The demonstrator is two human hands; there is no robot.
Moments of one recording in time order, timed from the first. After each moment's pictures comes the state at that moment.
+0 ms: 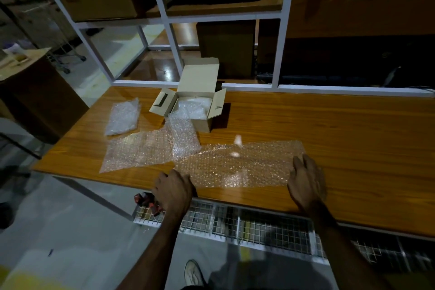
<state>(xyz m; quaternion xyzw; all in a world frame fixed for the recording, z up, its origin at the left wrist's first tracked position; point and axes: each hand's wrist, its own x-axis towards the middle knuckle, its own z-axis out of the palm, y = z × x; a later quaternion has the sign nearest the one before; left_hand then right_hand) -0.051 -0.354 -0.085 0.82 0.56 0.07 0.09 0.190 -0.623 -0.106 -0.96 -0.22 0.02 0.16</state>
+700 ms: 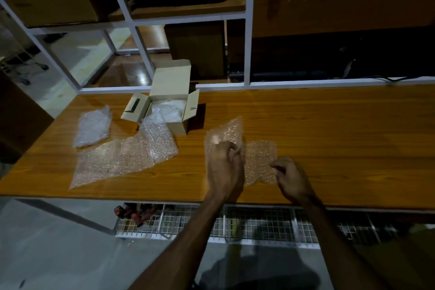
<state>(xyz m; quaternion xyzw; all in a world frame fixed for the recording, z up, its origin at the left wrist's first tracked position) 0.072 -0.478 -0.035 0.86 0.25 0.28 0.34 0.189 -0.664 -0.088 -0.90 -0.26 0.10 0.34</state>
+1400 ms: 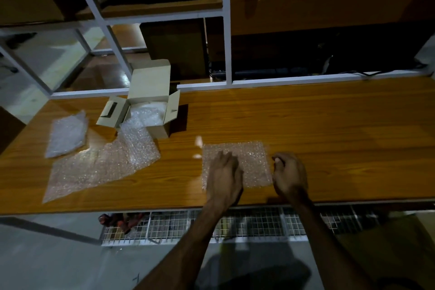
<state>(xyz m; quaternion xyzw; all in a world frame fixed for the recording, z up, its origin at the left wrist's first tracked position) 0.094 -0.496 -0.096 0.95 0.11 0.18 0.23 0.194 -0.681 -0.081 -0.92 -0.11 -0.01 0.39</state>
